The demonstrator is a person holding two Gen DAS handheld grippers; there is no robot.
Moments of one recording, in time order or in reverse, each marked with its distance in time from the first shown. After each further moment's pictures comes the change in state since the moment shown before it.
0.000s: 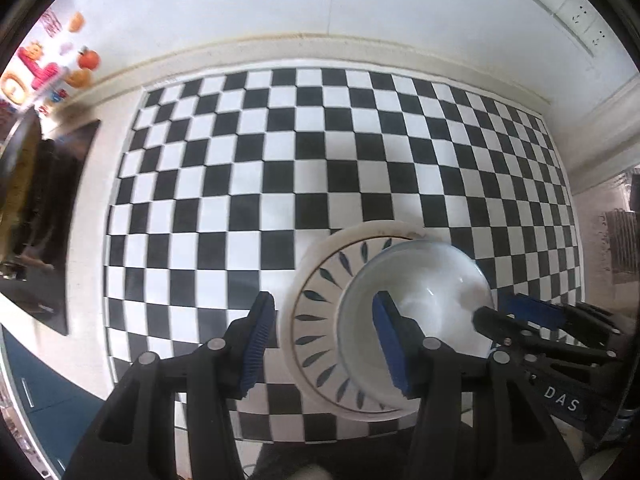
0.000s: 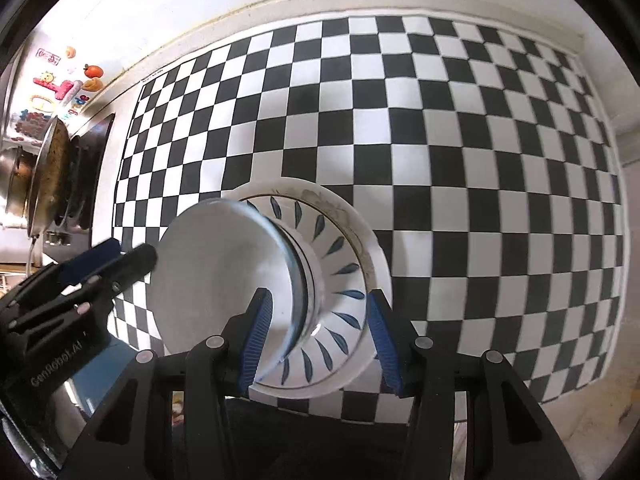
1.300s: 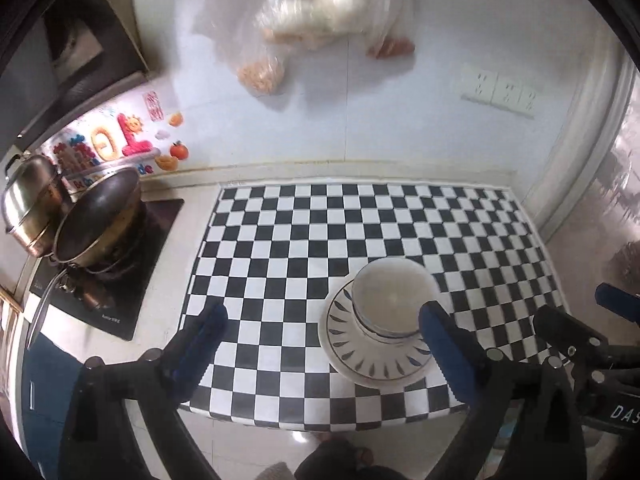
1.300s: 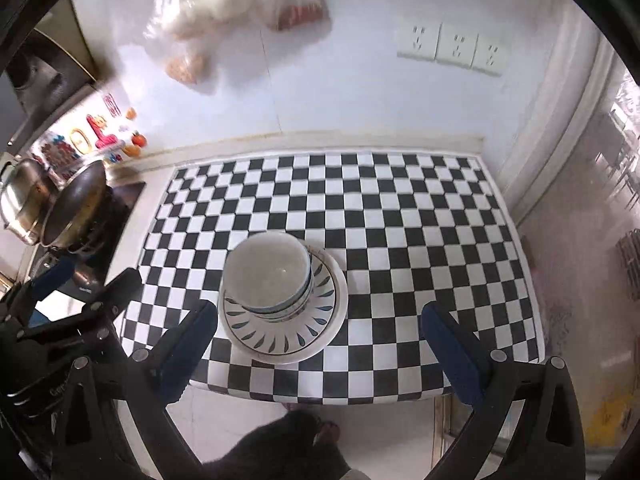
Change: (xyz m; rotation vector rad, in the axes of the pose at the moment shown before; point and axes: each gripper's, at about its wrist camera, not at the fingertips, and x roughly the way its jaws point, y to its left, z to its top) left arm -0.170 -0.007 -0.129 0.002 -0.472 0.093; right arm -0.196 0.060 -0.167 -0.034 -0.519 -0.176
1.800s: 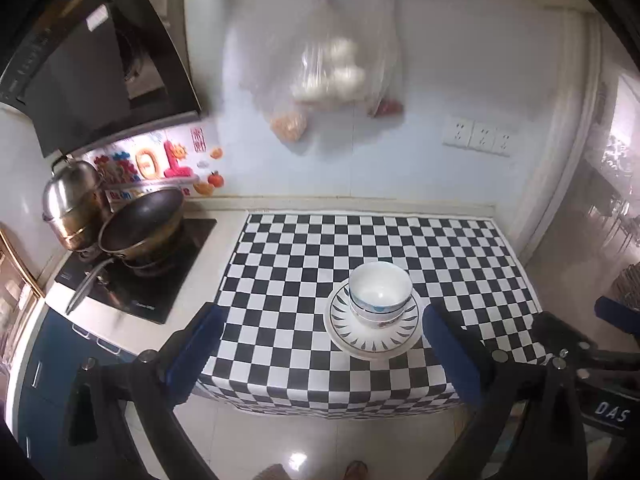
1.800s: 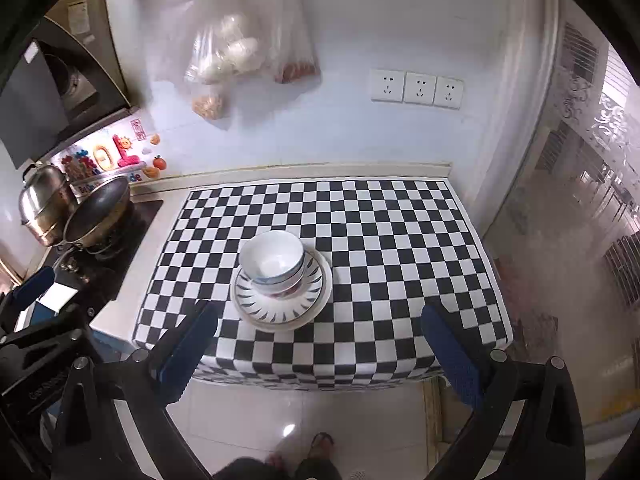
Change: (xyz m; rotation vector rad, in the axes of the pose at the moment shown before) left arm -0.137 0.002 -0.059 -0.034 -0.167 0.024; right arm -0.135 -0.008 -0.086 -0.001 -0.141 -0.016
